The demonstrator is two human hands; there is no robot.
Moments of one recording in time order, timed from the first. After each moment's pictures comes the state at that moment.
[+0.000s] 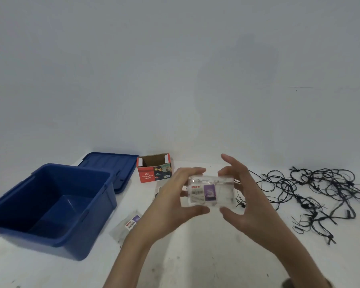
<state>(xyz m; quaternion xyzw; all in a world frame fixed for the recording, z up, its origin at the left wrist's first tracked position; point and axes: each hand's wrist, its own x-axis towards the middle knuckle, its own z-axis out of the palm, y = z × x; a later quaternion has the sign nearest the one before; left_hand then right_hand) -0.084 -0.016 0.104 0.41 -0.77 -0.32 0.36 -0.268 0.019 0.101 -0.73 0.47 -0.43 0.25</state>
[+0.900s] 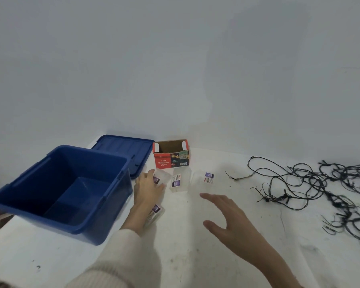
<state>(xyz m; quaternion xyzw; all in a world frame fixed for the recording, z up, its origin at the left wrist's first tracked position) 0.000 -0.125 -0.024 0.78 -0.56 -0.21 0.19 -0.212 -0.007 0.018 -0.76 0.53 -0.25 0.28</state>
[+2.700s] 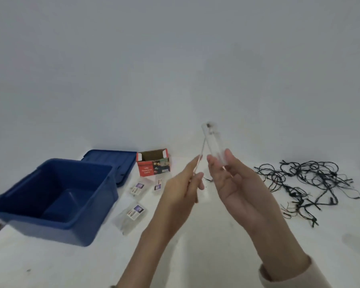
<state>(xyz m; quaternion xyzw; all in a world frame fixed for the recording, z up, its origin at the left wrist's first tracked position) -0.105 0.015 0.103 0.44 -0.74 -0.28 0.43 -0.235 0.041 0.146 -0.10 0.18 -0.66 0.72</state>
